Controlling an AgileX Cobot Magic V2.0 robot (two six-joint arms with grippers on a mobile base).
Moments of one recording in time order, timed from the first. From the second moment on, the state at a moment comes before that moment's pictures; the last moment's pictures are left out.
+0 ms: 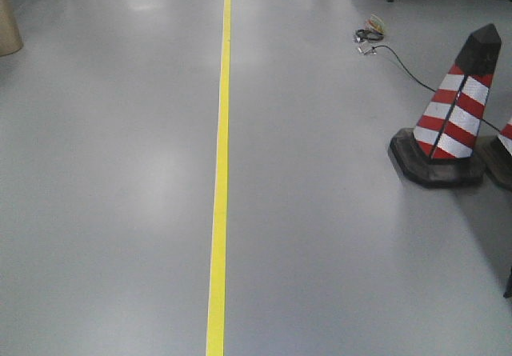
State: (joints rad) left arm -0.54 0.22 -0.56 0.25 0.72 -0.38; right arm 0.16 0.23 -0.40 0.19 0.52 -0.21
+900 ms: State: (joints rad) left arm -0.54 0.22 -0.56 0.25 0.72 -0.38; right arm 0.16 0.23 -0.40 0.19 0.52 -0.21
